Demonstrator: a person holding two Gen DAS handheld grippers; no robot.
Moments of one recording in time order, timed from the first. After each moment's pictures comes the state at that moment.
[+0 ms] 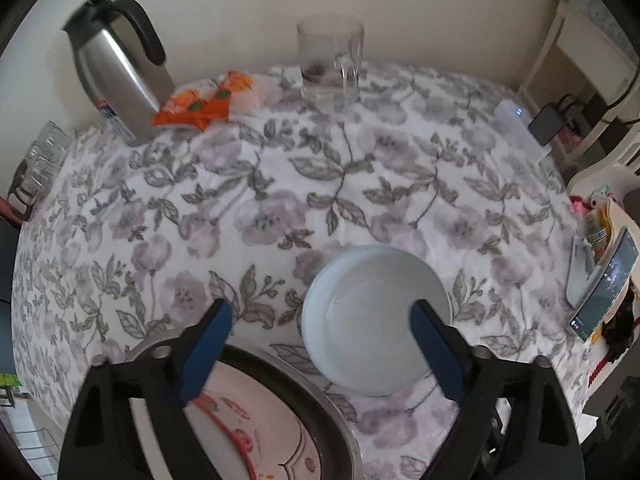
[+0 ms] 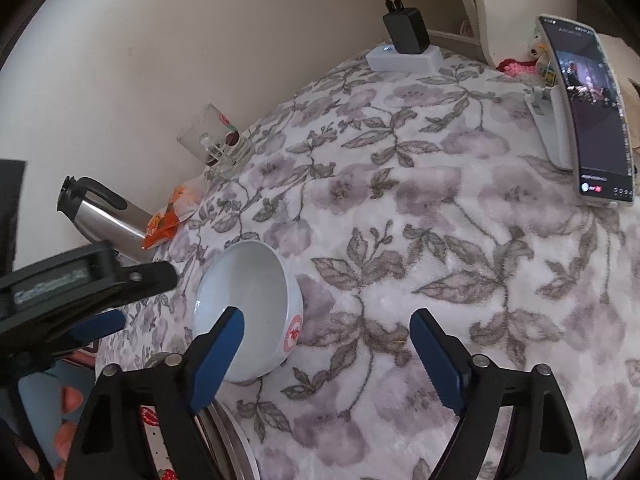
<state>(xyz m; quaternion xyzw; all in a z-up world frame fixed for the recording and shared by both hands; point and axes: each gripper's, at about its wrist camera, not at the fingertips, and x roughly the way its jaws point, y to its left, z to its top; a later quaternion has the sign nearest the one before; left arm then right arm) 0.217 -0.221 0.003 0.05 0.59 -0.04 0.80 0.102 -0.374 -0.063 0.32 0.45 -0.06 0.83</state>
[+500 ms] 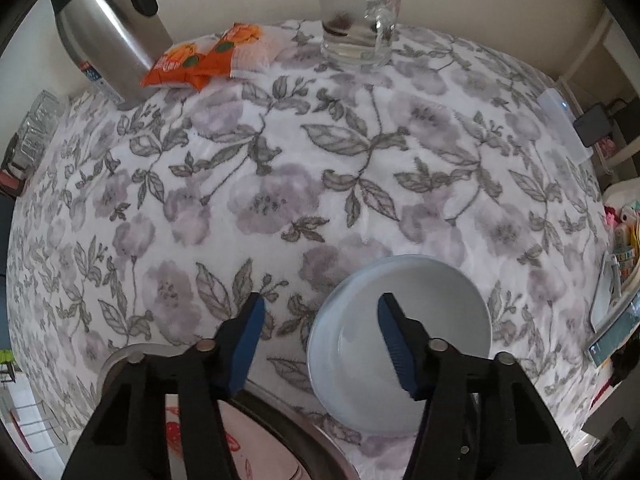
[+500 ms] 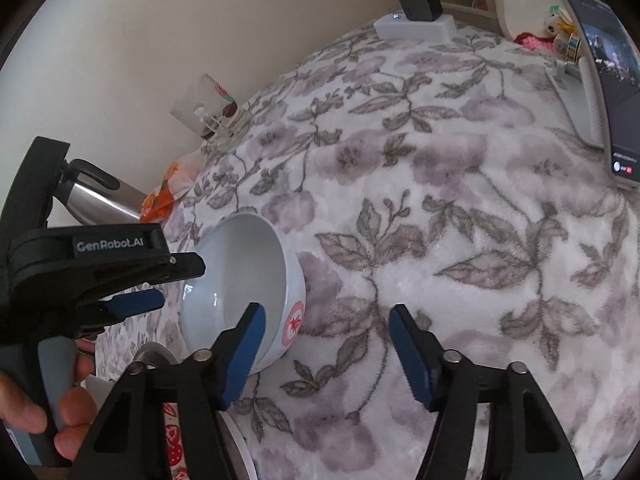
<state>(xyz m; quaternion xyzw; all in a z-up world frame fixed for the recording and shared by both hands) 0.247 -0.214 -0.044 0.03 0.64 0.00 0.77 0.116 -0.363 -0.089 0.32 0.48 -0.04 0.81</state>
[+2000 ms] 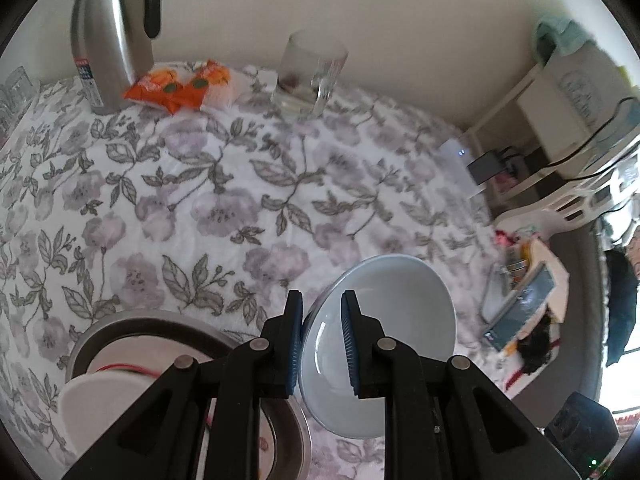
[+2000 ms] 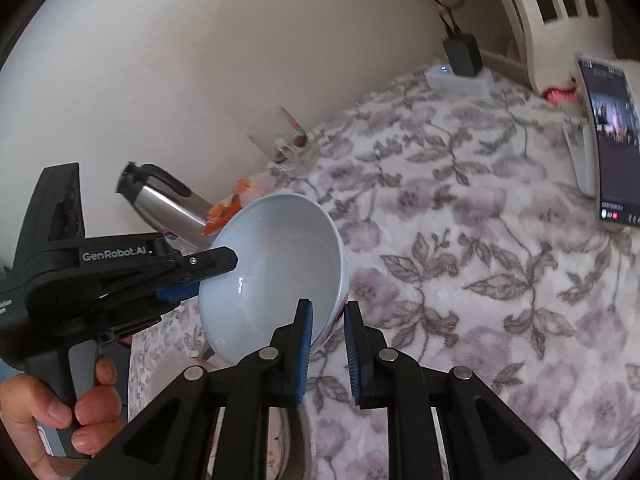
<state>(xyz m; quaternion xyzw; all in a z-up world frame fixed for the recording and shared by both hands) 0.207 -0.193 0.034 -0.10 0.58 -0.13 0.80 0.084 -0.353 -0.009 0.32 0.42 0.02 0.85</state>
